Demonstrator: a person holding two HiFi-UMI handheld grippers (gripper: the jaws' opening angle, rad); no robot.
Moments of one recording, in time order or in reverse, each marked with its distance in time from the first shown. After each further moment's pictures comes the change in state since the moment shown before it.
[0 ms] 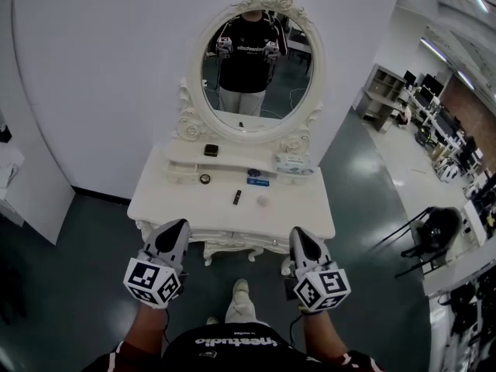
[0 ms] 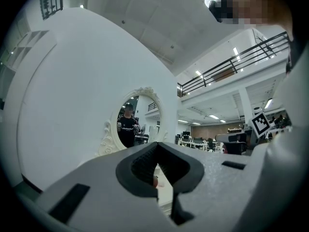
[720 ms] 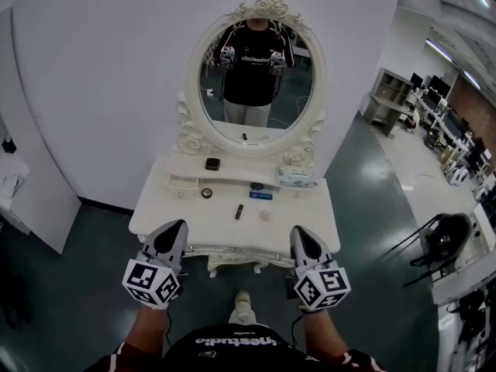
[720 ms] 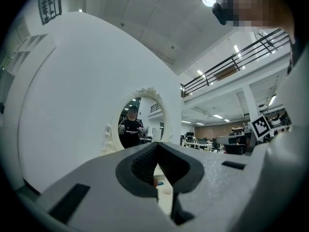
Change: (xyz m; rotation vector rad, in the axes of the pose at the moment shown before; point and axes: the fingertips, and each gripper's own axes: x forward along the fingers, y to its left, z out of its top) left arm 0.043 0.014 0.018 0.024 -0.020 0.037; right arm 0.044 -0.036 0.012 0.029 -0.040 0.020
